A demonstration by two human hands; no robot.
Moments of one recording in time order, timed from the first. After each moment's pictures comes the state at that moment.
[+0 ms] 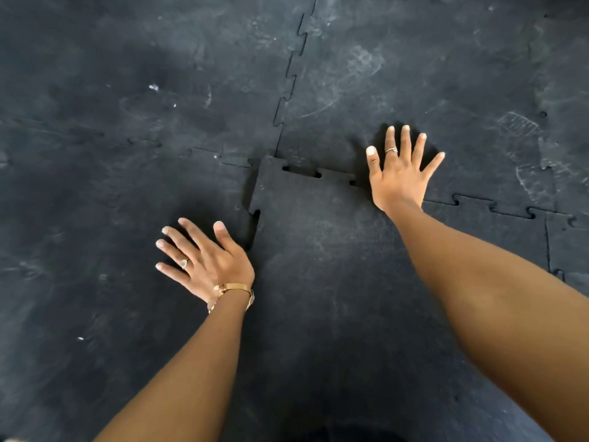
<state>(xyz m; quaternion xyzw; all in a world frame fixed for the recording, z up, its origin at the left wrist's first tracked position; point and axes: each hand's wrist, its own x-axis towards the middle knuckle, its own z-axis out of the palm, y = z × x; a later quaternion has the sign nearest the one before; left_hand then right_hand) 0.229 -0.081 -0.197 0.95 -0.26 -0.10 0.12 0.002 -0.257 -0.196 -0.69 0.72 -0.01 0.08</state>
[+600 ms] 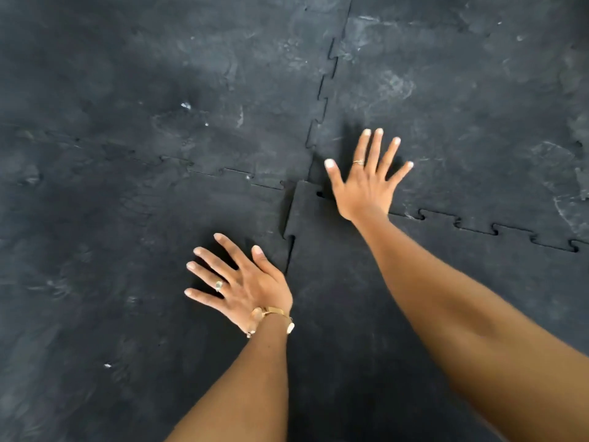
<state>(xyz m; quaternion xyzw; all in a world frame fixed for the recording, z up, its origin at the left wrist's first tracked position) 0.228 -0.083 -0.206 0.96 -0.28 -0.08 0.05 0.115 -0.264 -0.195 -0.72 0.69 -0.06 0.08</state>
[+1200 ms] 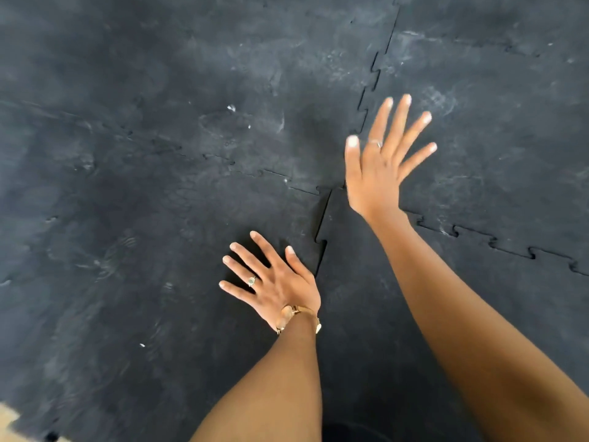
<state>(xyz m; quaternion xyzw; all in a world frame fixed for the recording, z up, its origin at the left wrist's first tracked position) 0.228 -0.085 -0.204 0.95 -0.28 -0.09 0.07 0.173 -0.257 -0.139 -0.73 0.61 -0.30 0.09</state>
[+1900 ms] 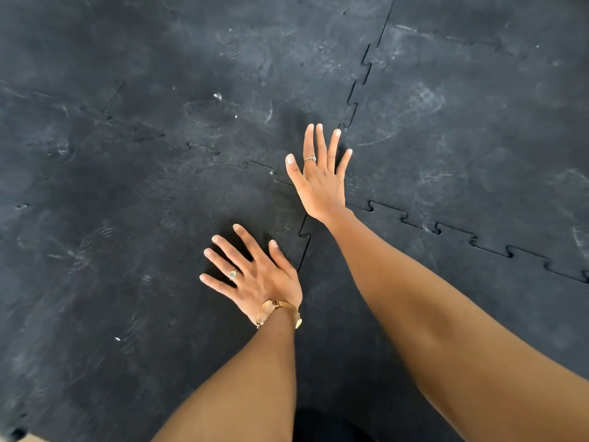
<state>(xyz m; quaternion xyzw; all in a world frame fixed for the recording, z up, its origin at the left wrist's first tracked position) 0.230 -0.085 -0.209 0.96 -0.27 -0.08 0.07 0.204 -0.257 -0.190 -0.81 0.52 -0.14 0.24</state>
